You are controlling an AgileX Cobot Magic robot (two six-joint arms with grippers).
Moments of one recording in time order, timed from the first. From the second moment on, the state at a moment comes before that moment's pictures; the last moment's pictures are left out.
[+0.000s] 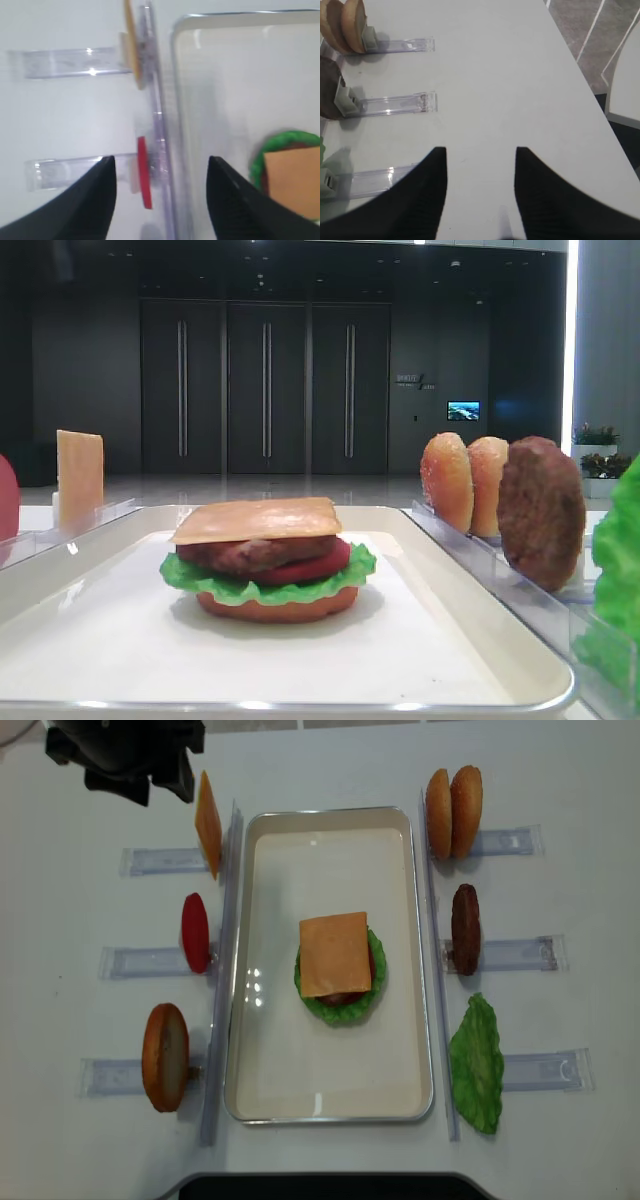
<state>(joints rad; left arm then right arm) -0.30 1.60 -1.48 0.10 1.12 -0.29 -0.08 -0.01 -0.51 0.00 1.13 -0.04</state>
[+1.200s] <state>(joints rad) 0.05 0.74 -0.59 0.10 1.11 -0.06 -0.08 -0.01 -0.51 0.00 1.13 -0.04</state>
